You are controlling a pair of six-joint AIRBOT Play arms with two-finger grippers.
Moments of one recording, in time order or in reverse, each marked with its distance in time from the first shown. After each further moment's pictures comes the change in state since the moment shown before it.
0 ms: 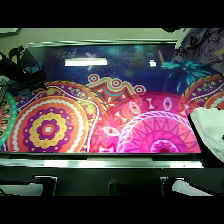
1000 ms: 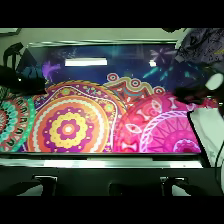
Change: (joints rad) left arm -0.065 0.313 -0.310 -0.002 0.132 0.211; right arm 0.641 0.088 0.160 0.710 -0.389 -0.298
